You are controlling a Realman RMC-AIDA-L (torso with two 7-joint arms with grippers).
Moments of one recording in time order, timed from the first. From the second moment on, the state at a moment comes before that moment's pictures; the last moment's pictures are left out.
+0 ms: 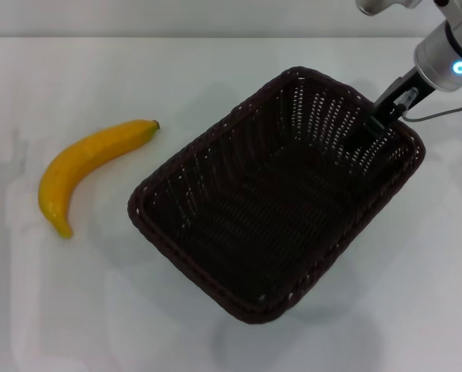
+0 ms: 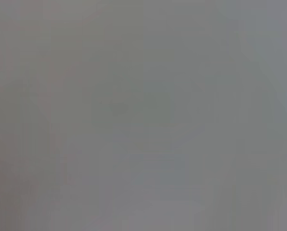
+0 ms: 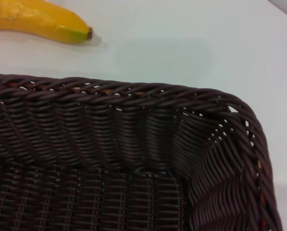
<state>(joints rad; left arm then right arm) -0.07 -2.08 1.94 0.77 -0.84 0.91 0.17 1.02 2.00 -1.14 -0.79 0.53 1.36 -0.81</state>
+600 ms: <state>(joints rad) -0.07 -2.08 1.94 0.77 -0.84 0.92 0.16 1.01 2.01 -1.20 -0.85 0.49 1.37 -0.79</state>
